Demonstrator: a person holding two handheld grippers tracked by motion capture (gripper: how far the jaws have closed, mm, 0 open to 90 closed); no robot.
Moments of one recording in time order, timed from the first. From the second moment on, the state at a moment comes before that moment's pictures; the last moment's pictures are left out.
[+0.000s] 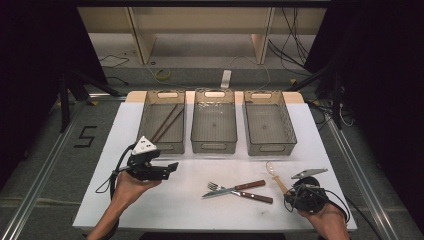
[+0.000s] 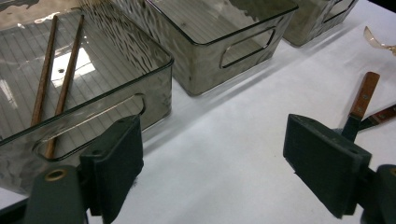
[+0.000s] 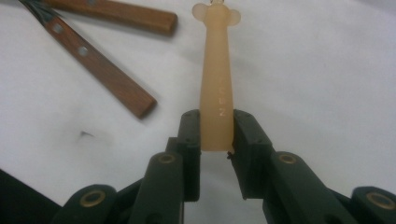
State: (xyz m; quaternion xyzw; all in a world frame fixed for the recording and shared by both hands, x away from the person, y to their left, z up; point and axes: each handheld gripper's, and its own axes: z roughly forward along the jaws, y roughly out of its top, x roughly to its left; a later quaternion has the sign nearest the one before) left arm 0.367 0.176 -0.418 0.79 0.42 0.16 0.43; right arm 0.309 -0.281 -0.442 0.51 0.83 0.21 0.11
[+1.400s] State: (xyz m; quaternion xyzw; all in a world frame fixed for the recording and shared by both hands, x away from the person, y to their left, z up) left arm 0.342 0.195 -0.413 0.75 0.42 0.17 0.49; right arm 0.418 -0.191 -0.379 0.42 0.84 0.32 0.13
